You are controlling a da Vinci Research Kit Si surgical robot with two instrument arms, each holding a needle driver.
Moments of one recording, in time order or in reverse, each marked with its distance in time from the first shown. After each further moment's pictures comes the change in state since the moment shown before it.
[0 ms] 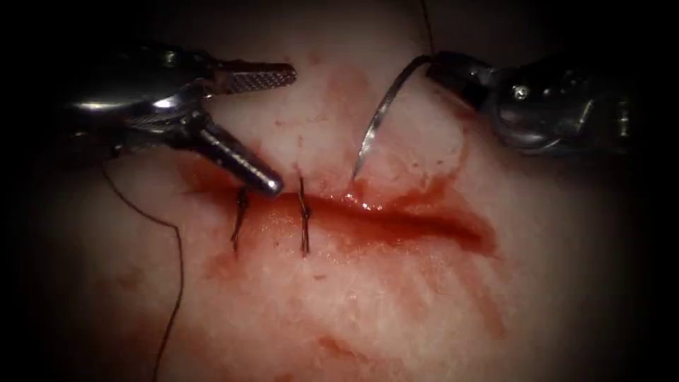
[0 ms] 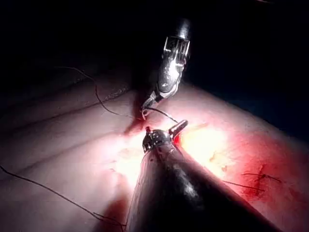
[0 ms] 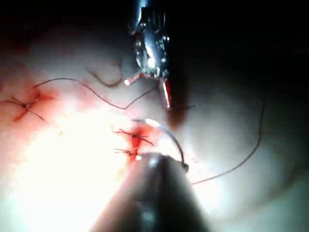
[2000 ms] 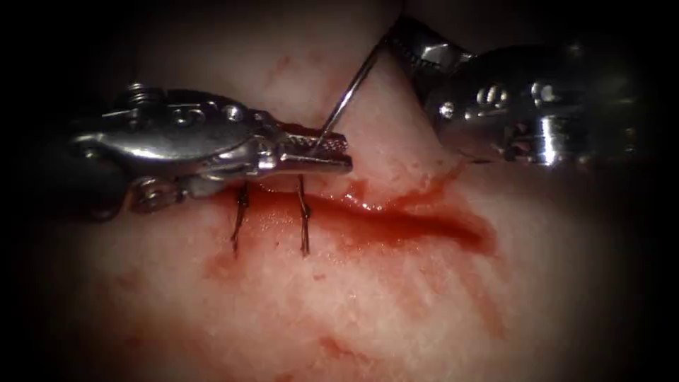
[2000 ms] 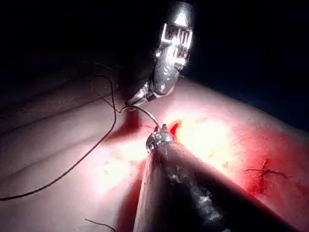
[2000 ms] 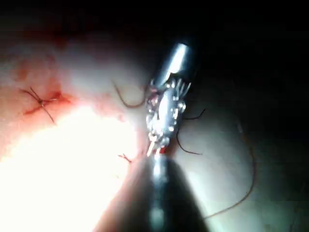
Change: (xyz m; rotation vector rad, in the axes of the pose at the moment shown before) right arm 0.005 -0.003 -0.001 -0.245 -0.029 -0.261; left arm -0.001 -0.001 0.004 0.228 0.026 0.054
